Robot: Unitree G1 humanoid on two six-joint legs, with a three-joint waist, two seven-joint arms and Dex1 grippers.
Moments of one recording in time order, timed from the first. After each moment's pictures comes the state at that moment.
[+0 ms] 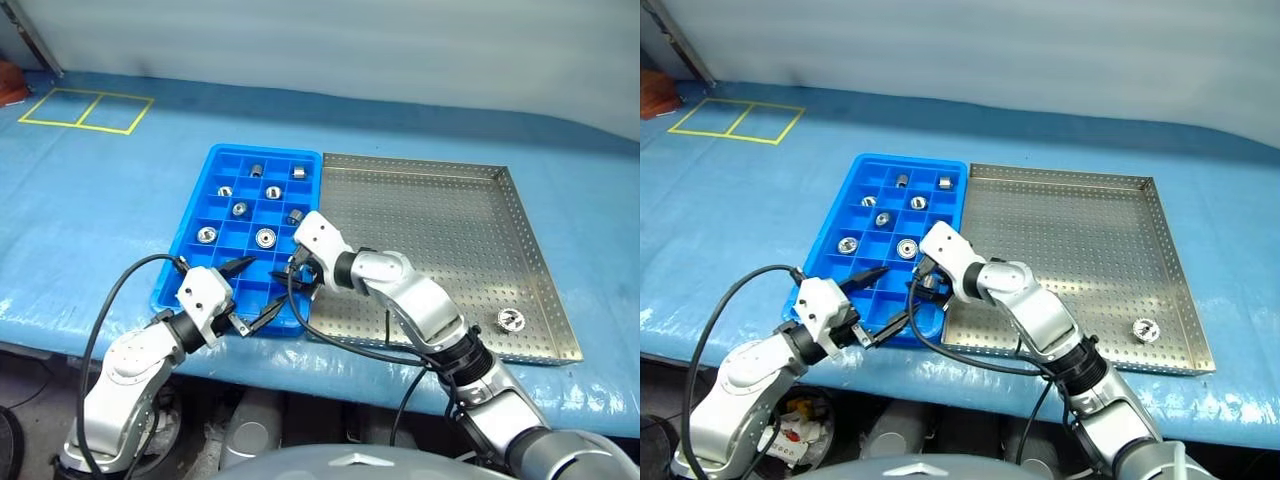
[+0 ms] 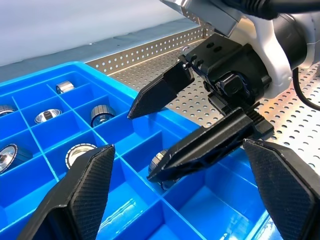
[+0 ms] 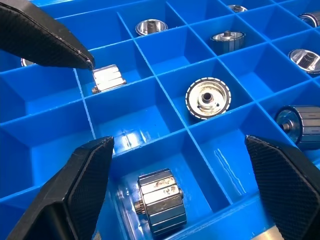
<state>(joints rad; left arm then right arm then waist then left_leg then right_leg) 0.22 0.49 -0.03 -0.56 -0.29 0.28 -0.64 -0.47 -0.24 0.46 -0.23 0.13 0.79 0.50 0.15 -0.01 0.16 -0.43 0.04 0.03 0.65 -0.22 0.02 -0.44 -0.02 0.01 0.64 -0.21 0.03</state>
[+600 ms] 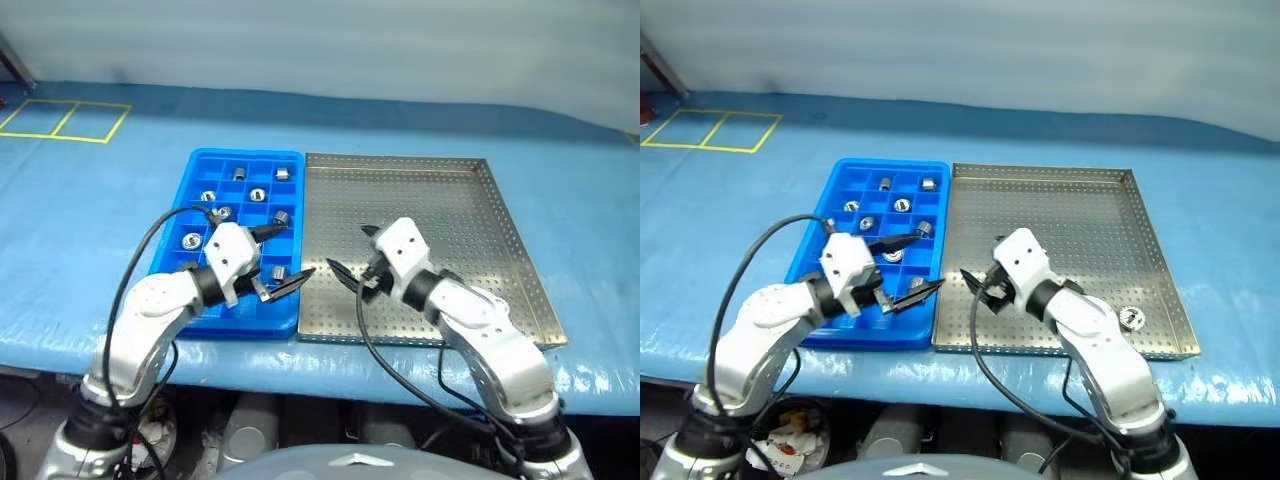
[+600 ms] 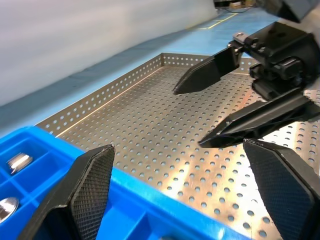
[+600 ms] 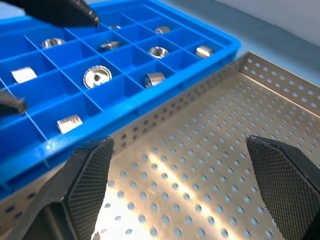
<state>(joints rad) -0.18 0.51 -0.13 -0.46 -0.33 0.44 -0.72 -0.05 -0.40 0.16 -0.74 0.15 0.80 0.41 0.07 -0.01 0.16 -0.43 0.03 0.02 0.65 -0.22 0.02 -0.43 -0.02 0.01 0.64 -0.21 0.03</state>
